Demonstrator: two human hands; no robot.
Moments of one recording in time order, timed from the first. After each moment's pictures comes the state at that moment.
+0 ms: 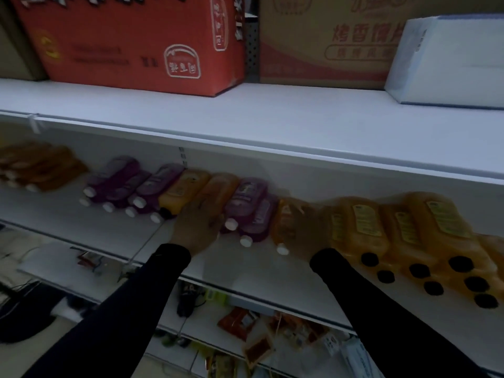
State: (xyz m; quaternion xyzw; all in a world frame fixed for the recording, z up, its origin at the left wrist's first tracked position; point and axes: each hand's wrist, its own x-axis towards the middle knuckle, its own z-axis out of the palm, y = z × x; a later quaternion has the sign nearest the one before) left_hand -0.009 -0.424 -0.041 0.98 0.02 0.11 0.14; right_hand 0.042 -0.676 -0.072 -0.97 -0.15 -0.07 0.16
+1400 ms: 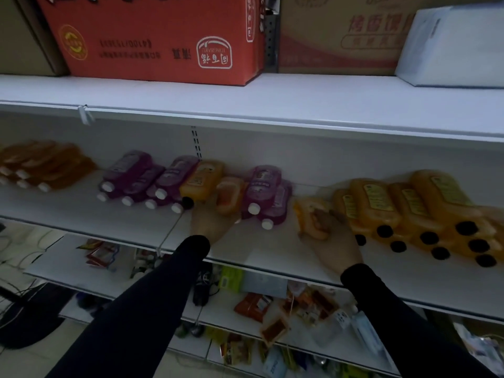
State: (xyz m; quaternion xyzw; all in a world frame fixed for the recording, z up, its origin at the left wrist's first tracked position) left_hand -0.022 -0.388 -0.069 0.92 0.11 0.12 0.36; right_hand -0.038 -0.674 -0.082 -0.92 -0.02 -0.04 0.40
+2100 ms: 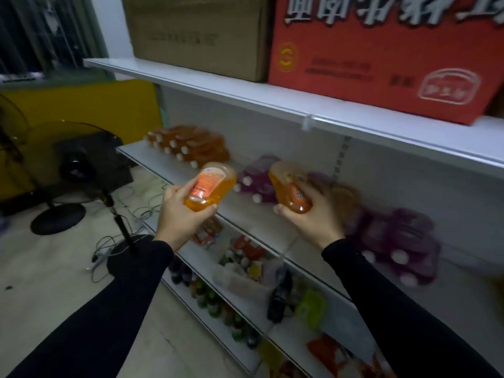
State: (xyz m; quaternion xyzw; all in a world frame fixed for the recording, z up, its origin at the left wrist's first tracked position) left_hand -0.193 -0.111 -0.033 0.82 0.26 0.36 0.35; right_hand -0.043 -0.351 -0.004 -0.82 -0.32 -0.07 0.47
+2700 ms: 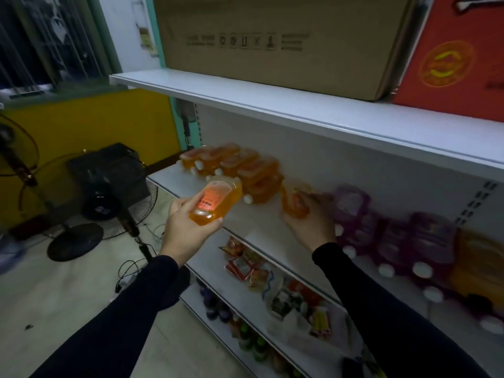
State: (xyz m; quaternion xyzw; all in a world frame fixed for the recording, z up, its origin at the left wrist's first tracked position) left_hand -0.151 0.172 -0.048 0.82 0.27 0.33 0.37; right_hand 0.022 -0.039 -0.041 -0.89 -0.27 -0.06 0.37
